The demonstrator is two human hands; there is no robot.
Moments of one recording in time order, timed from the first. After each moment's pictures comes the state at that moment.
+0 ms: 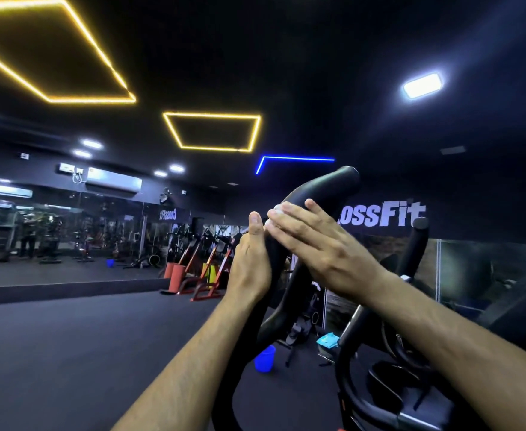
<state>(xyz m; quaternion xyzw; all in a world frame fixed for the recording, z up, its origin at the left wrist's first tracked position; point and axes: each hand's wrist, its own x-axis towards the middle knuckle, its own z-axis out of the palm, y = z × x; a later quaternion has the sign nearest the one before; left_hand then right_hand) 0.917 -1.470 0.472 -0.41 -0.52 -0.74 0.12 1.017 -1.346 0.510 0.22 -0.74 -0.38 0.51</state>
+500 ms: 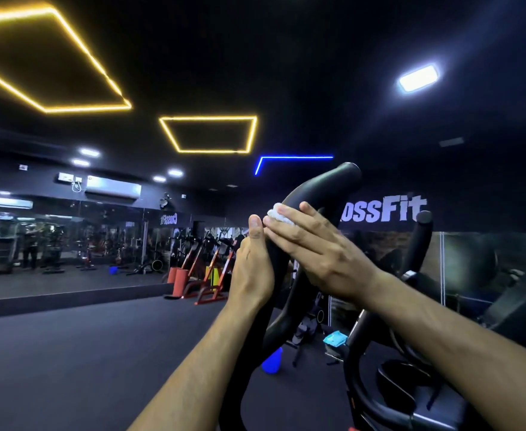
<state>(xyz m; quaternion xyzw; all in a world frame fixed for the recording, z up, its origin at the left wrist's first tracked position) 0.908 -1.468 0.470 -0.42 -0.54 -0.72 0.13 1.006 -1.349 0.503 0.24 -0.74 -0.36 0.52</state>
